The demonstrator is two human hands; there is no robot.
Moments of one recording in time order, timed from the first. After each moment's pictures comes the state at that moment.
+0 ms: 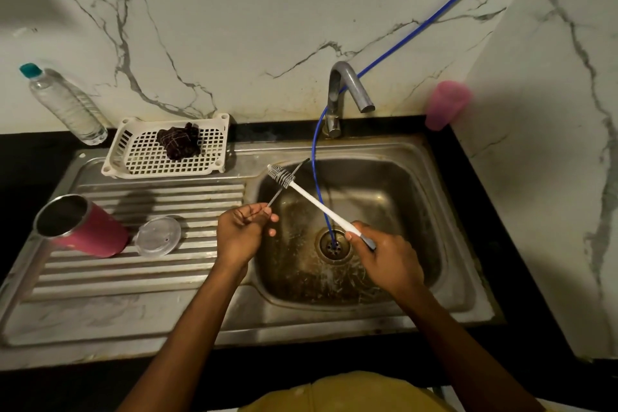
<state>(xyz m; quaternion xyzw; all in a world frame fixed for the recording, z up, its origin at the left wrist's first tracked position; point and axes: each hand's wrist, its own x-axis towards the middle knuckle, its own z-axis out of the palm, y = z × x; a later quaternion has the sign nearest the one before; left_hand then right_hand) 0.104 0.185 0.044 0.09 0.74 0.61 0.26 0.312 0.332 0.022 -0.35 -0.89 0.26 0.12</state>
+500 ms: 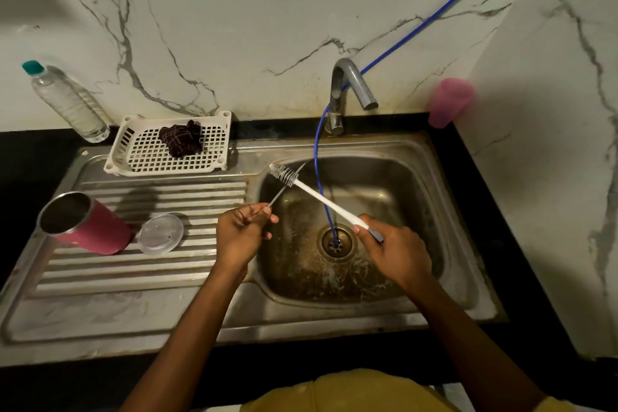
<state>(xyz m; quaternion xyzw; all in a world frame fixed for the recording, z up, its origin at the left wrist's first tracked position) 0.105 0.180 0.039 0.10 0.74 0.62 0.25 0.314 0.345 0.017 -0.36 -0.90 0.21 0.11</state>
